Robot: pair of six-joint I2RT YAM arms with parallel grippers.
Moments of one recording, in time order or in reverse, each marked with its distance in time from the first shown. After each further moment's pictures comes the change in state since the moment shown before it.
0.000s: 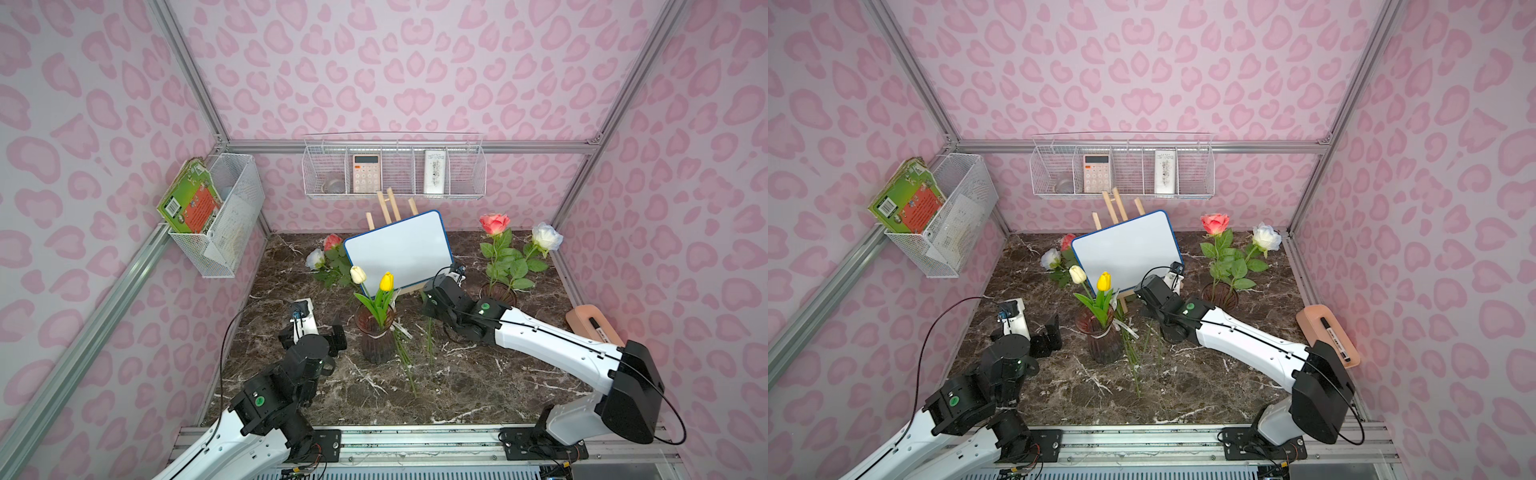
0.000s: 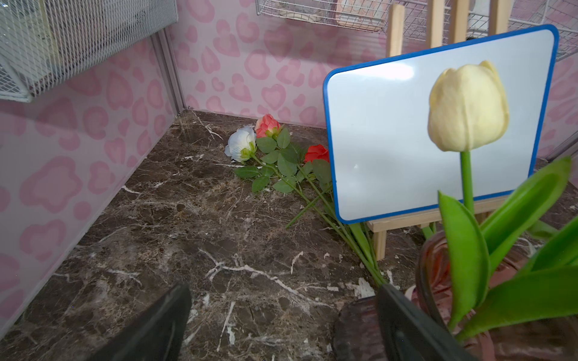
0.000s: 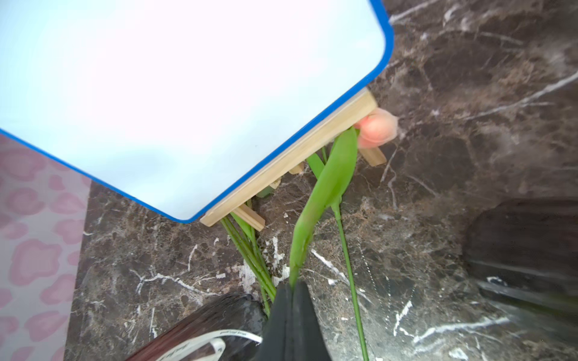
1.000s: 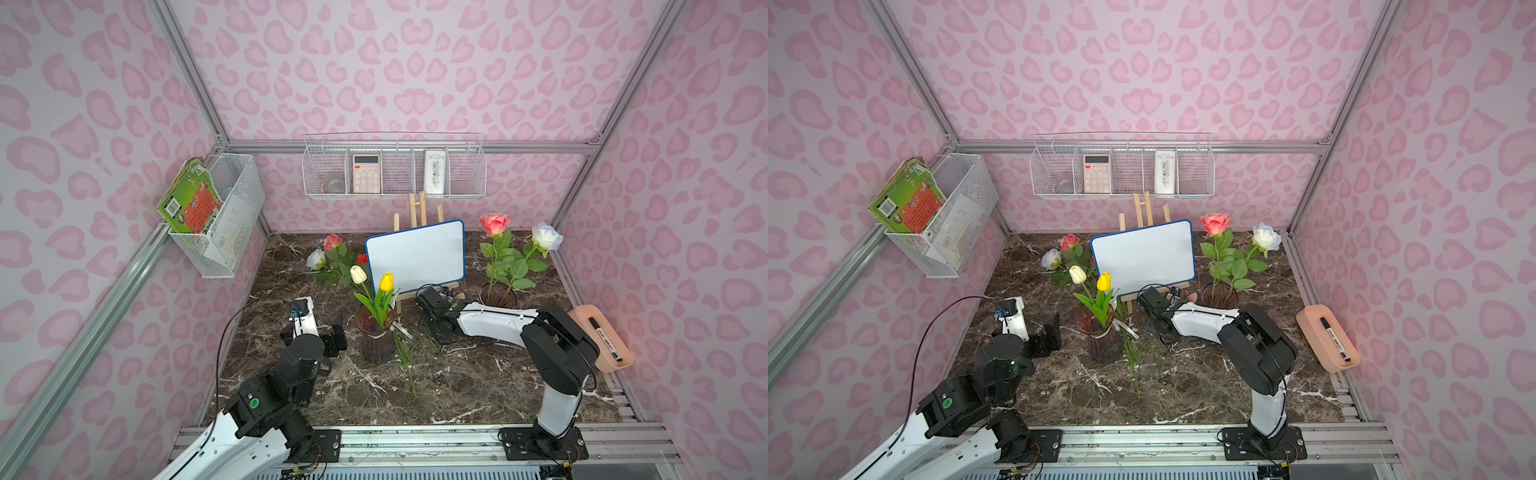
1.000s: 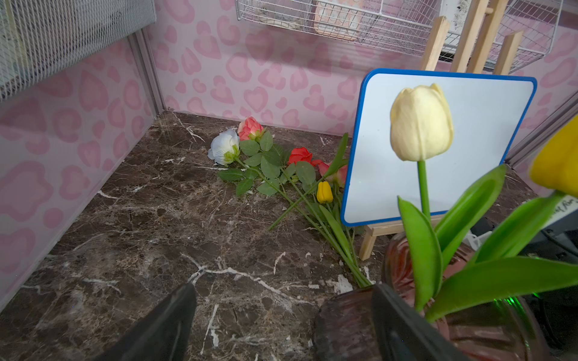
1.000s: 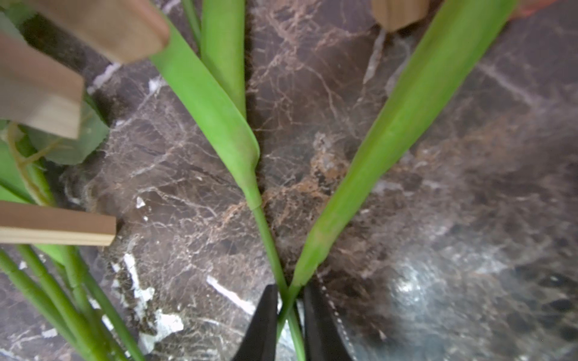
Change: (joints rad) left arm 0.000 -0.011 0.033 0.000 0.069 0.010; right arm -0.123 0.417 -0.065 0.115 -0.245 0.083
